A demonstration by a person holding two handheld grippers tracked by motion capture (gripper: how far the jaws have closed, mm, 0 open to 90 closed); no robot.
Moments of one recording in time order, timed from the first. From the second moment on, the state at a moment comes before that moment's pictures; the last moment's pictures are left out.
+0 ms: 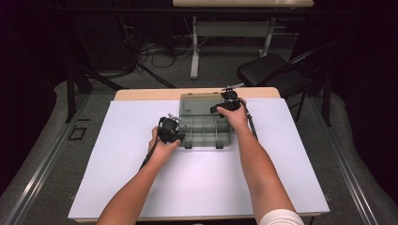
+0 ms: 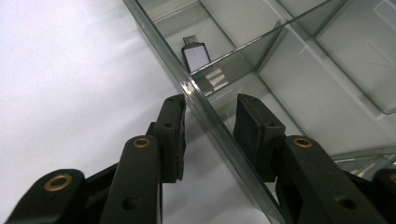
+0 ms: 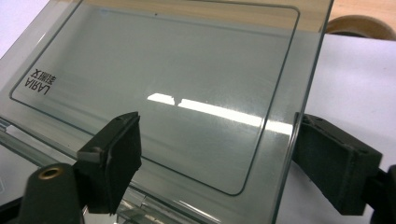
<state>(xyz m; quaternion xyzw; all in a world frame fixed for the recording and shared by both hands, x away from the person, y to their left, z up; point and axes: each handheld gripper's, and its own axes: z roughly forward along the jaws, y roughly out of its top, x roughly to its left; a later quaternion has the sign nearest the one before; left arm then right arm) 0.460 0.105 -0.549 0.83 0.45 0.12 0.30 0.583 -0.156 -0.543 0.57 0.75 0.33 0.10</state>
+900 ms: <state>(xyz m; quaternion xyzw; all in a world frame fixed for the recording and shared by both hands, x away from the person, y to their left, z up) 0.460 0.104 -0.549 0.83 0.45 0.12 0.29 0.574 -0.178 -0.525 0.55 0.73 0.37 0.14</state>
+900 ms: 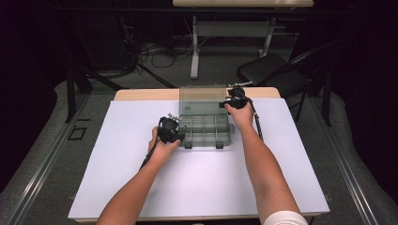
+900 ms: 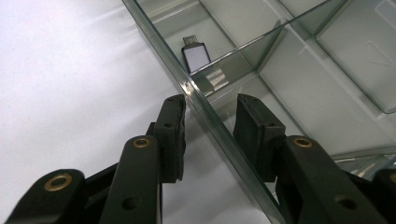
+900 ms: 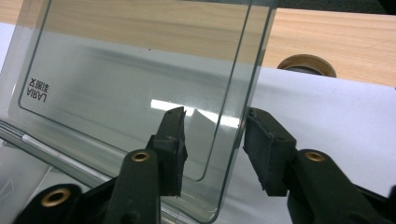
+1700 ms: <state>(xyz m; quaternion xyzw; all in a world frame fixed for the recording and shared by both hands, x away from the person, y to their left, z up) 0.459 0.104 -0.549 0.83 0.45 0.13 0.29 0.566 -0.192 -0.515 0.54 0.73 0.40 0.15</state>
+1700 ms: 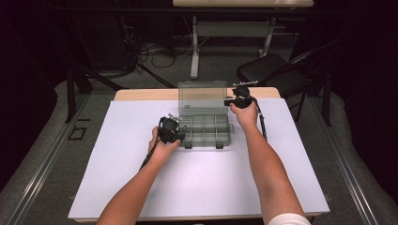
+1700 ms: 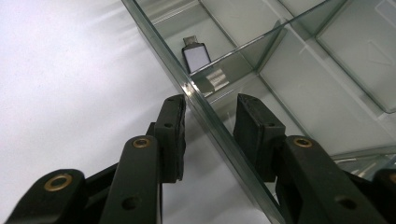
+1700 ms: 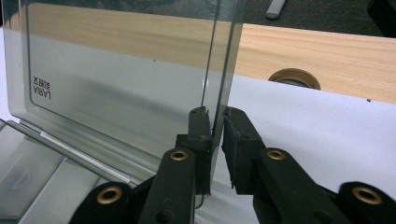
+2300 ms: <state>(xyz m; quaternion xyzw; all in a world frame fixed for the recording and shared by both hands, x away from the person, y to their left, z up) 0.461 0.103 -0.549 0.83 0.46 0.13 0.29 0.560 -0.196 -0.518 0.53 0.72 0.42 0.16</state>
